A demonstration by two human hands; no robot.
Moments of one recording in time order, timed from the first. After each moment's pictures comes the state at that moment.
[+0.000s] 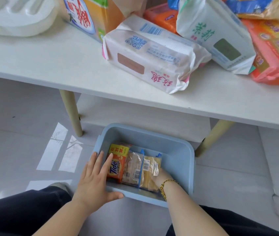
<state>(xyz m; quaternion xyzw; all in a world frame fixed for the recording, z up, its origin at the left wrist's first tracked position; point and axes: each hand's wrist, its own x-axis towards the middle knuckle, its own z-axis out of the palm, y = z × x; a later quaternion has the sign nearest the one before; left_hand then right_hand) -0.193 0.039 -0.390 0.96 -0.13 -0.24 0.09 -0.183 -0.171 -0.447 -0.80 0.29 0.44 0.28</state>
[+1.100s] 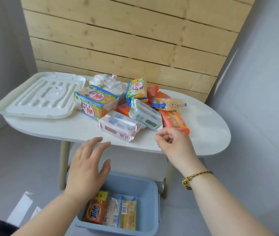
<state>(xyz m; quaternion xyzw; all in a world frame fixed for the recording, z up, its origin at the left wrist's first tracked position) -0.178 0.000 -0.183 0.90 -0.21 0.24 0.31 -0.202 -0.203 -0.108 -0.91 0.09 -0.14 0.39</state>
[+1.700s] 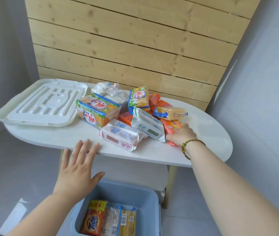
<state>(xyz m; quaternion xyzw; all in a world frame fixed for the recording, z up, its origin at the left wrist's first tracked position) -0.145 0.022 -0.202 0.96 -0.17 0.15 0.16 -0.119 -0.259 -0.109 -0.92 0.31 0.01 0.24</state>
